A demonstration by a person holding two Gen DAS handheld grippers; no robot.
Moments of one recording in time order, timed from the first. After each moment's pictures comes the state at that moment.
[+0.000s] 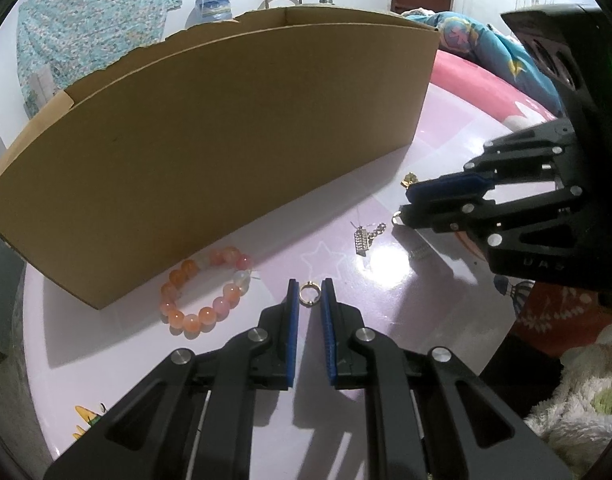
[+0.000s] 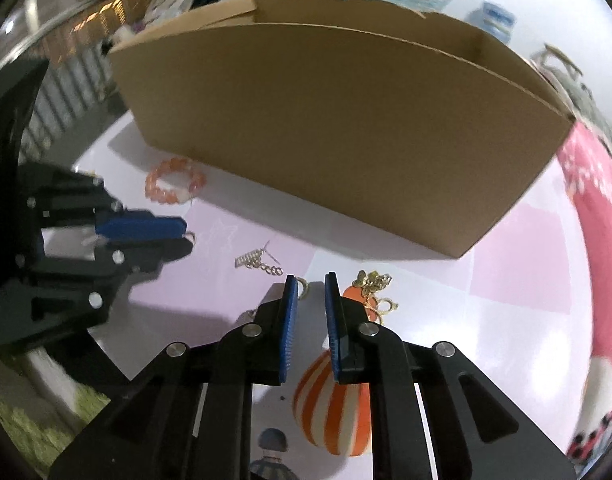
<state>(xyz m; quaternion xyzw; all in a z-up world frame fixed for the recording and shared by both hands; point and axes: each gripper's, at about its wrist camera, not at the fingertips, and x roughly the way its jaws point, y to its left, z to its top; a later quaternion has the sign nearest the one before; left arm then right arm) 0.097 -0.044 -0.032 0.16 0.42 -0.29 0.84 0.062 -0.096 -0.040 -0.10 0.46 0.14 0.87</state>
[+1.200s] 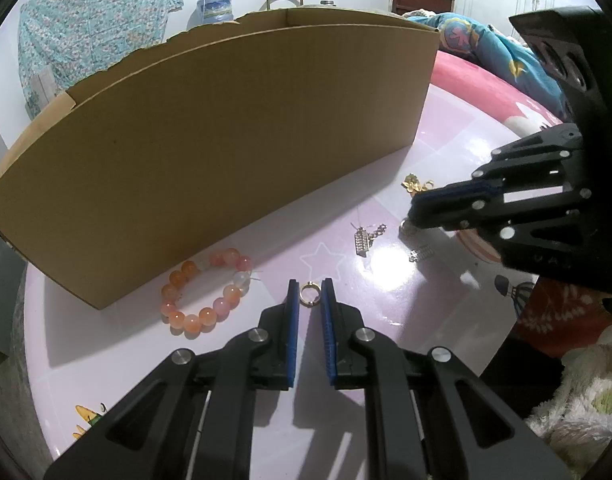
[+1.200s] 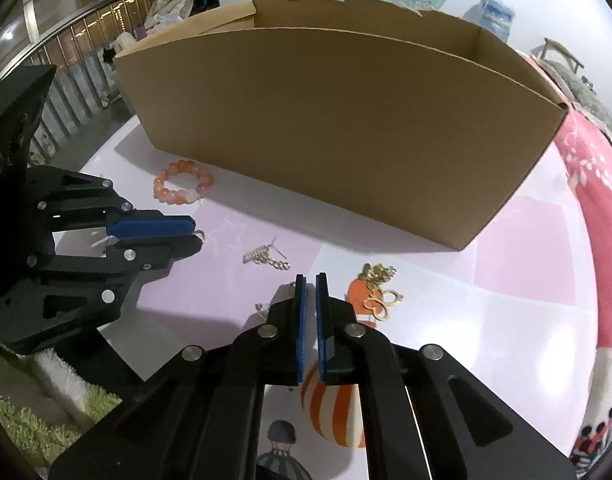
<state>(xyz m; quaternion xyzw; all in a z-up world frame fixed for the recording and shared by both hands) 0.096 -0.042 -0.033 0.16 0.42 -0.29 0.85 0.049 -0.110 -0.035 -0.08 0.46 0.14 0.87</state>
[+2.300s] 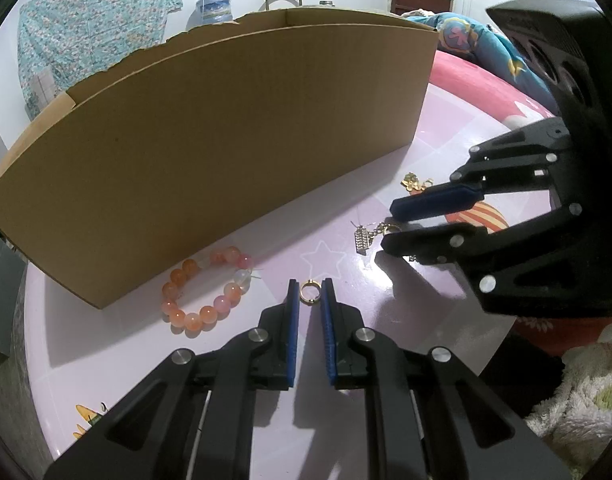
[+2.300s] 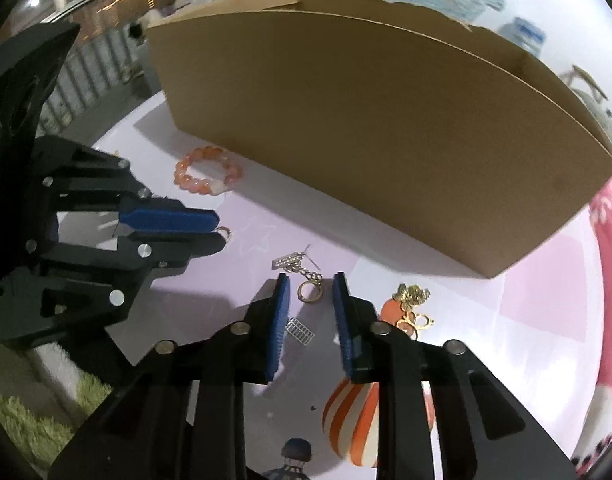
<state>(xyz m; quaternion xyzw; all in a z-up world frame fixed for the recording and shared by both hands) 0.095 -0.042 -0.033 0.16 0.42 -0.29 0.84 0.049 -0.098 -0.035 -0.13 0.46 0.19 0.86</state>
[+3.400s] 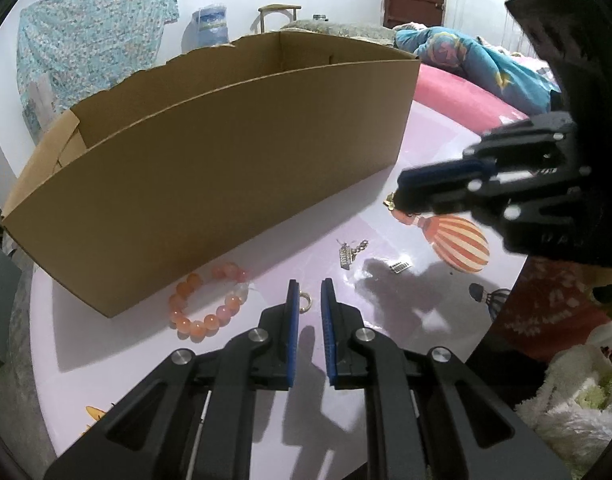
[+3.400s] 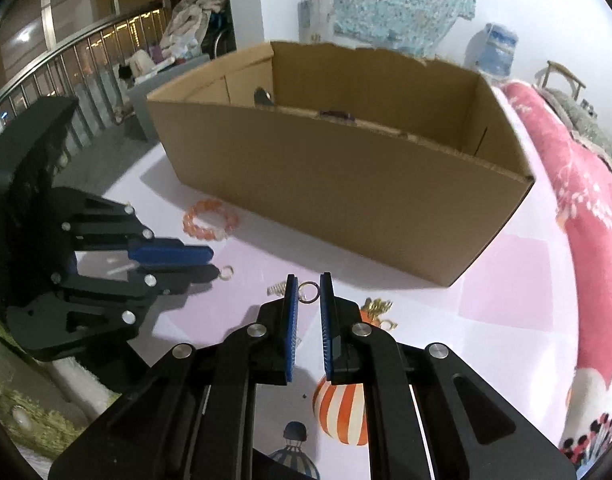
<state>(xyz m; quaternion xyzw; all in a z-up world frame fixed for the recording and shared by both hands) 0.087 -0.039 -0.014 0.16 0.40 -0.31 0.85 0.034 -0.118 0.004 -0.08 0.41 0.17 0.89</state>
